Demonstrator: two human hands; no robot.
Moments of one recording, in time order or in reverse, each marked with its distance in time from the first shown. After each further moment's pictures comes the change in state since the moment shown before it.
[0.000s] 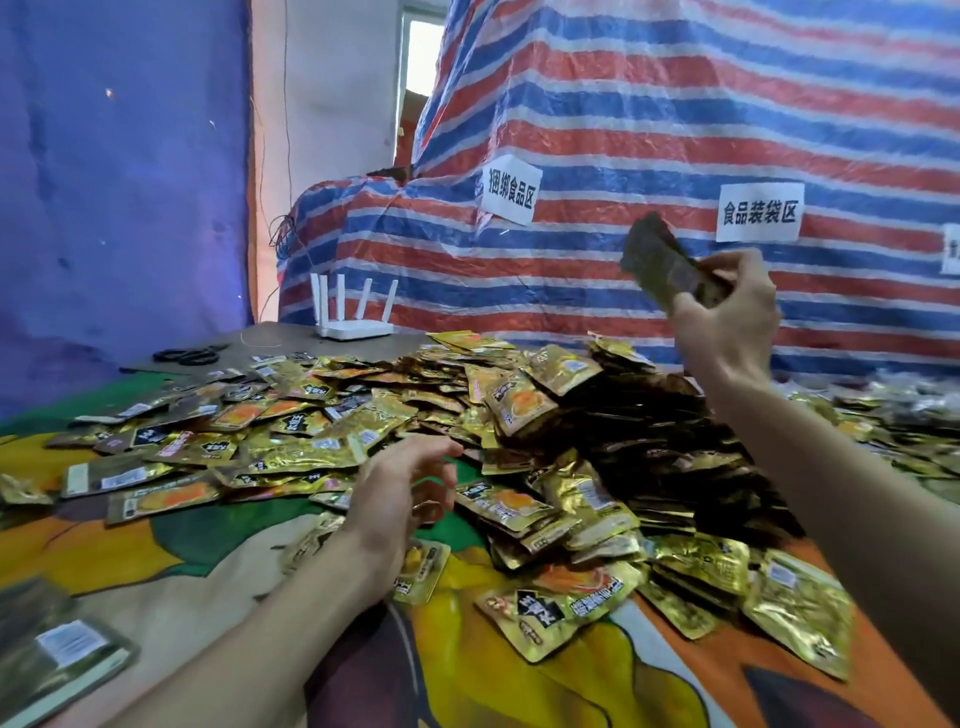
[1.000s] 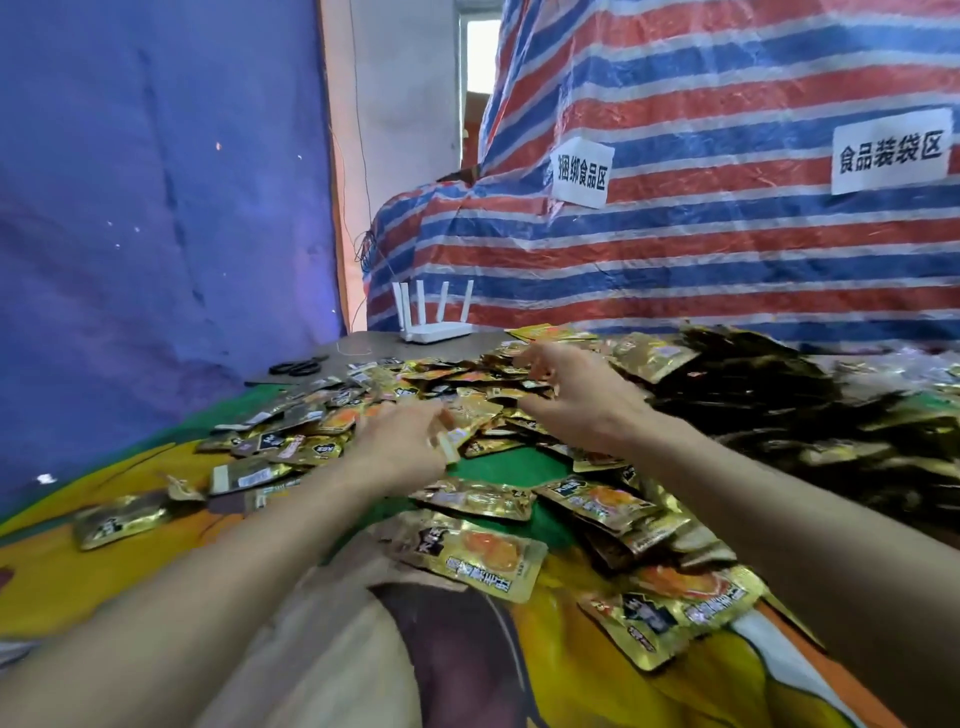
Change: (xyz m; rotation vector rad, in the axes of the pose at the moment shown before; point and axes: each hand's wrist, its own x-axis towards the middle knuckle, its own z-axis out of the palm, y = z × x) left_hand 0.043 0.052 -0.074 1.477 0.037 0.084; right_hand -0.104 -0.048 0.098 -0.106 -0.893 -0.327
